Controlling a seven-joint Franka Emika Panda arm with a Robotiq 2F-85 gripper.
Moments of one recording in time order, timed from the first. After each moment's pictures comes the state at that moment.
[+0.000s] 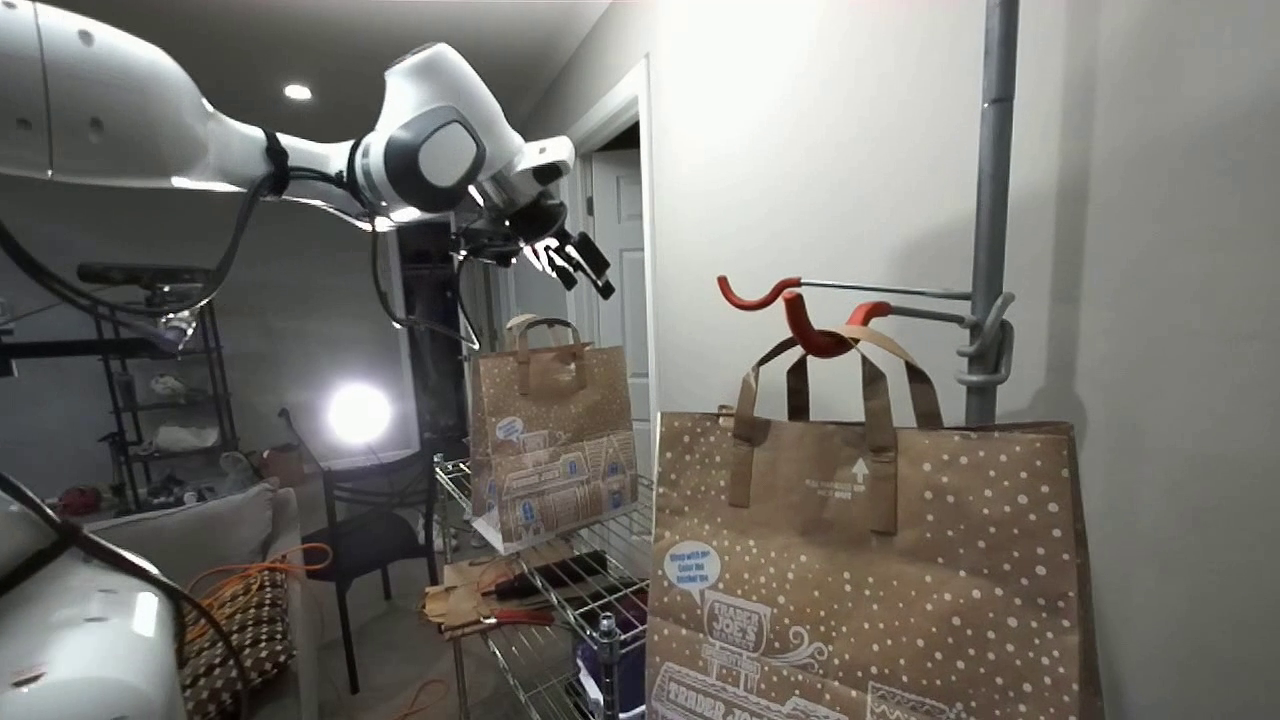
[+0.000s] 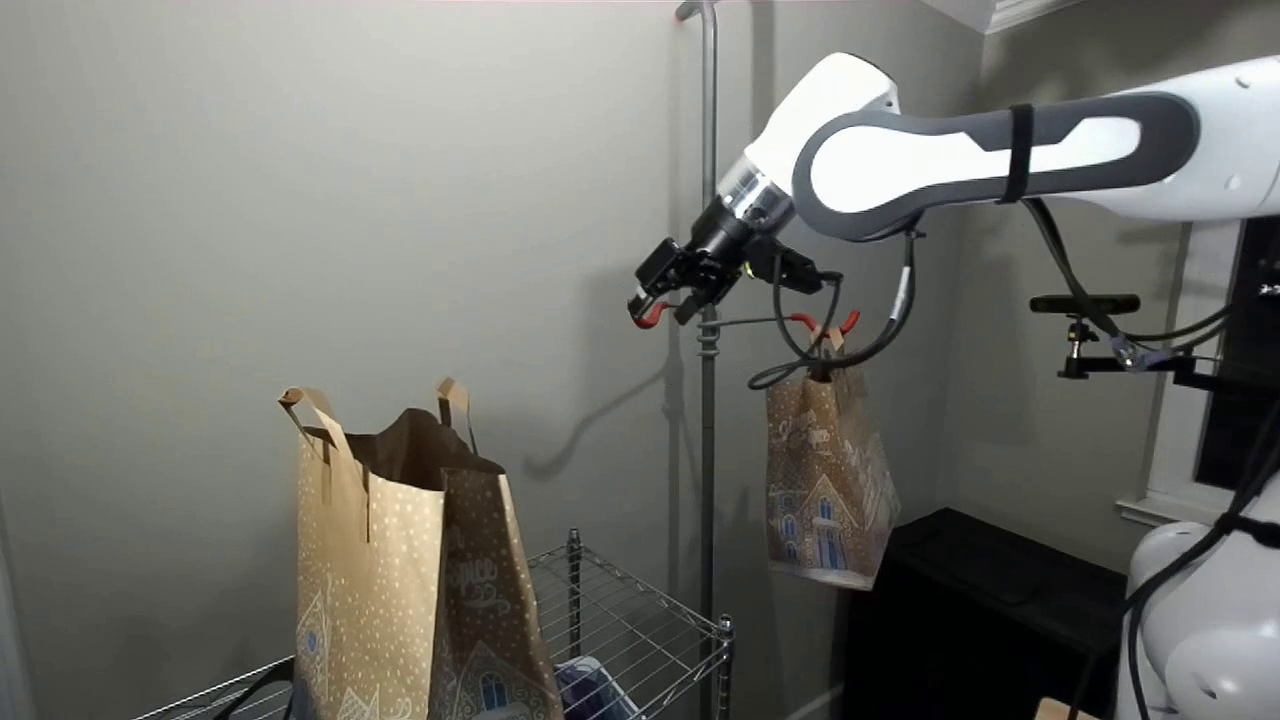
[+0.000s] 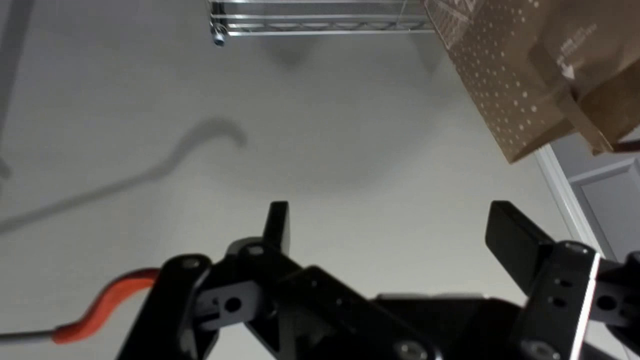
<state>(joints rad) 0.12 -0.53 0.14 -2.16 0.06 2.39 0.23</state>
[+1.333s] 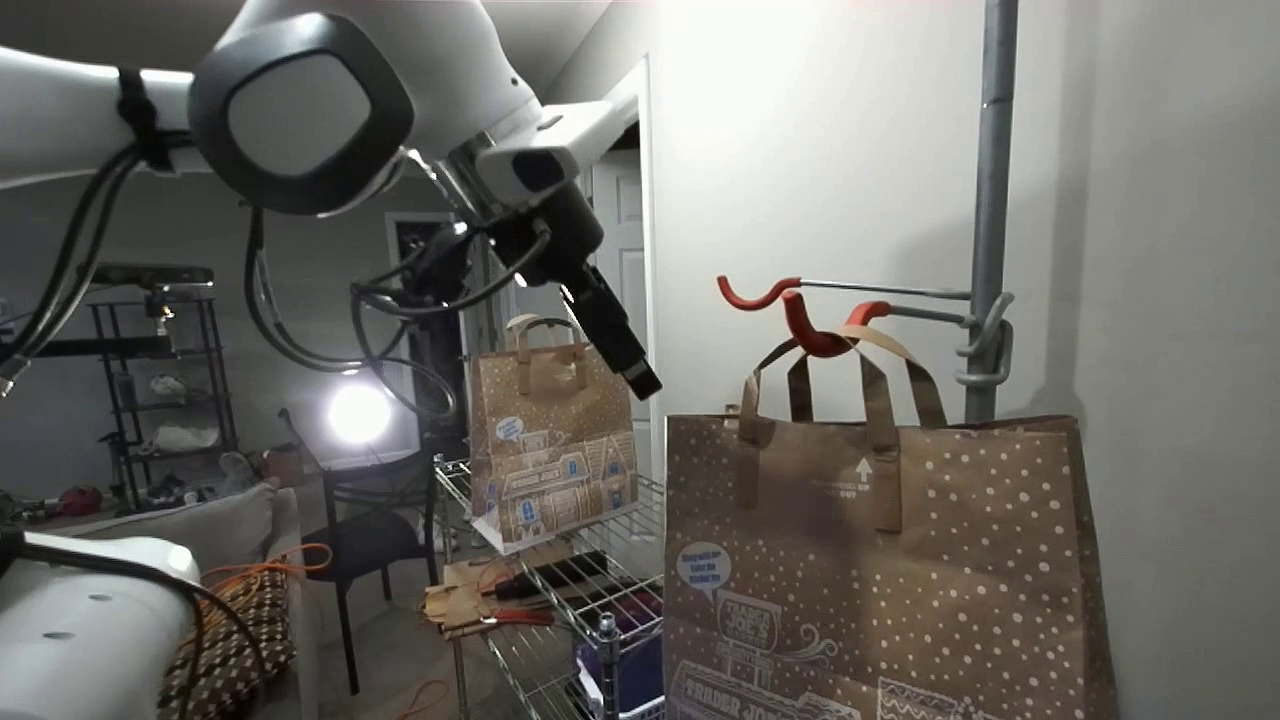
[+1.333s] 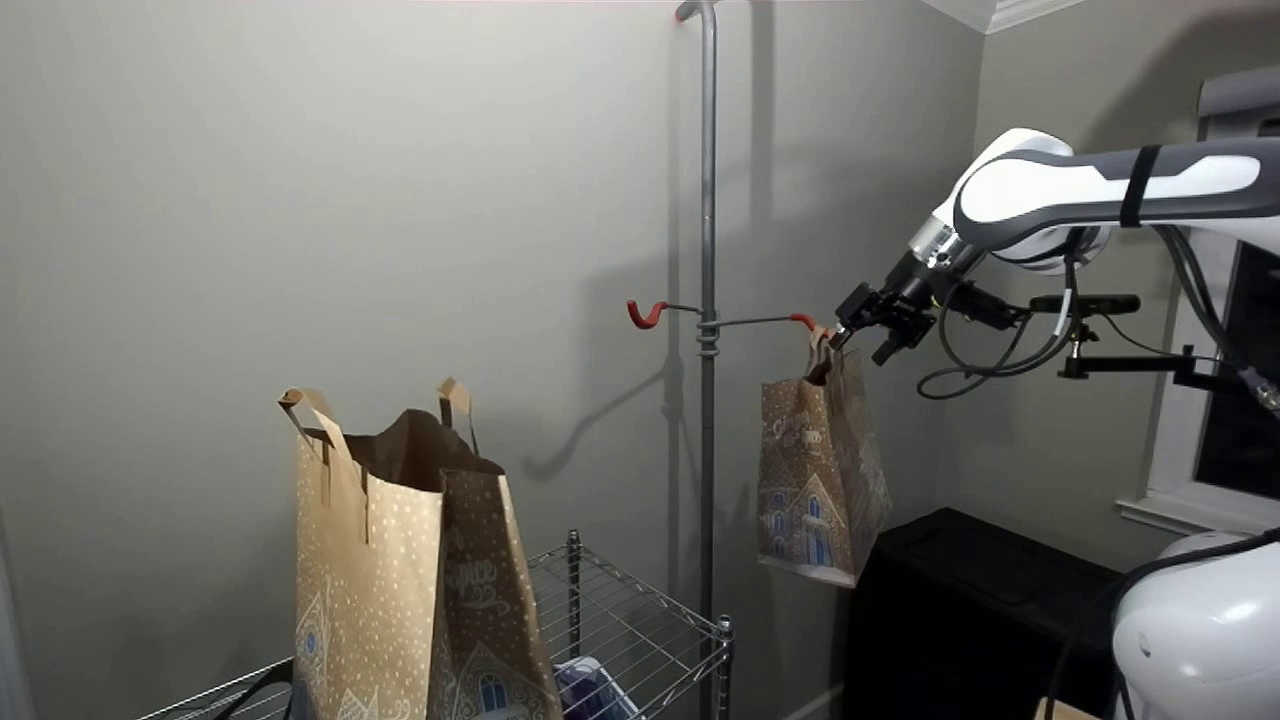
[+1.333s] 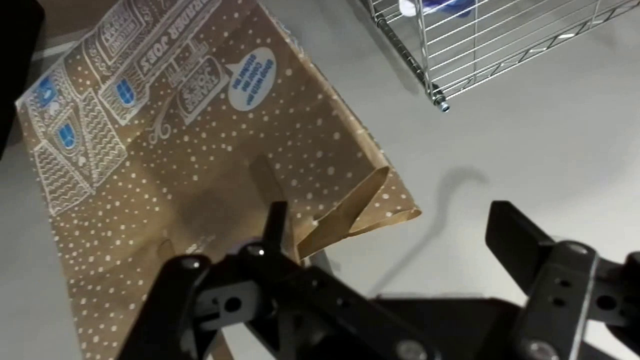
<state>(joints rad) -0.17 -0.87 -0.22 -2.43 0.08 2.15 0.09</state>
